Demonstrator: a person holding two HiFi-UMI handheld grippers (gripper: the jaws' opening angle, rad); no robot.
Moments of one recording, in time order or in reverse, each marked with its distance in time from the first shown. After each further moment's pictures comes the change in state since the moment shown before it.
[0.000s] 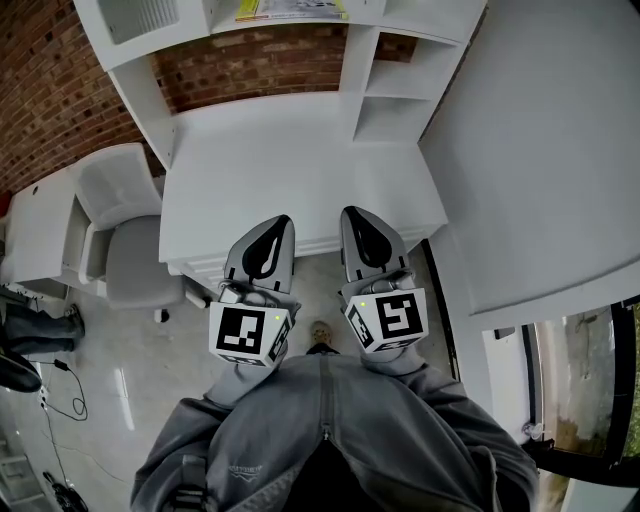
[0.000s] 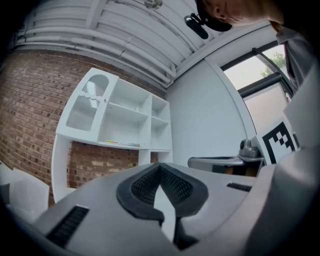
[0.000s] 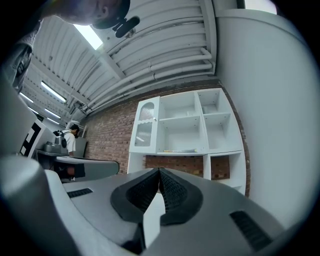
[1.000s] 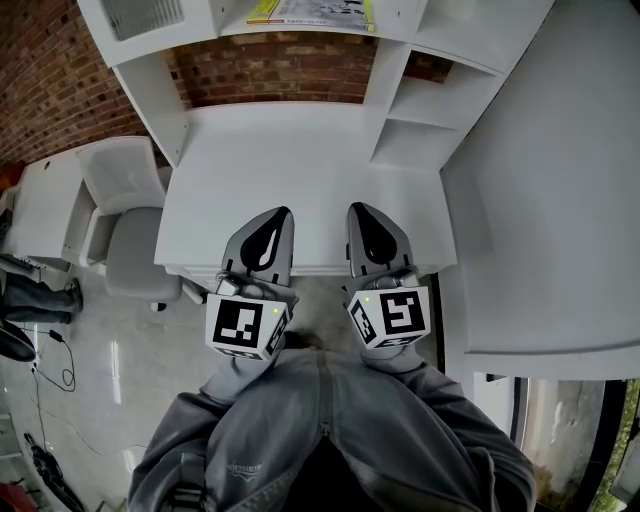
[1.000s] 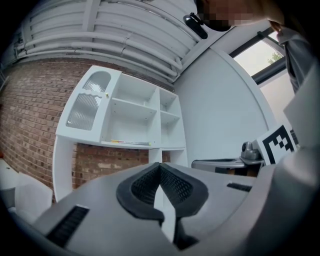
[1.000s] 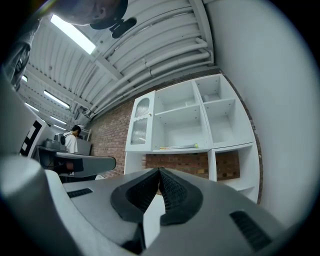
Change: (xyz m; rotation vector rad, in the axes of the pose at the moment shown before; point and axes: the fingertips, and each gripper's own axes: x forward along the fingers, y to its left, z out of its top) left arm 0.095 0.032 -0.011 0.033 0.014 0.133; right arm 0.083 -0.075 -0.028 0.048 0.003 0.097
